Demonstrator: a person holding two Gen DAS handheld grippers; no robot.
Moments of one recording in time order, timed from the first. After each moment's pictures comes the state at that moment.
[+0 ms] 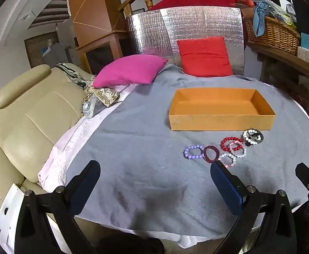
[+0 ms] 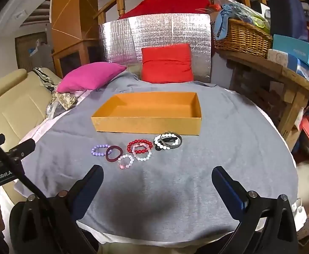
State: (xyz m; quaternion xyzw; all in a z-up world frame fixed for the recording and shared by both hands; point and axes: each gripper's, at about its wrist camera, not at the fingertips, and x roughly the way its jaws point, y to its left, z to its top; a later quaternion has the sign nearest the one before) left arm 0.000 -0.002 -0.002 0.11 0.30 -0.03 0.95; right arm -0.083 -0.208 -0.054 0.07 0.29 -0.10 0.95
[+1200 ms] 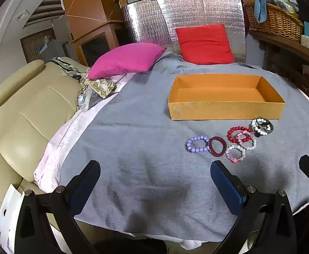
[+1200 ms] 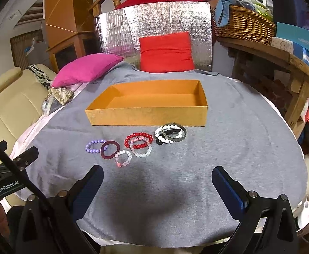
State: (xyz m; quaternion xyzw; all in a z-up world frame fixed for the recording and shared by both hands) left arm 0.031 -0.008 -0.036 0.11 0.32 -0.03 0.94; right arm -0.050 -0.213 -0.077 0.09 0.32 -0.10 0.94
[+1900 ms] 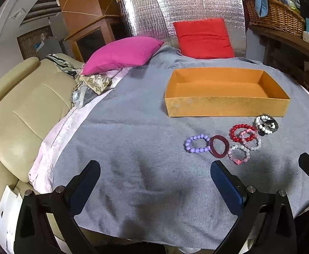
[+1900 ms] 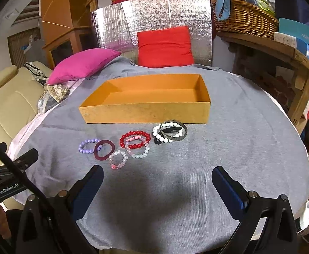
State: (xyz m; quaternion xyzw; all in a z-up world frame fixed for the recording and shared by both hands) left arm 0.057 -0.018 -0.051 0.11 0.34 -0.04 0.93; right arm -0.024 -0.220 -0.092 0.09 0.33 -0.11 0.93
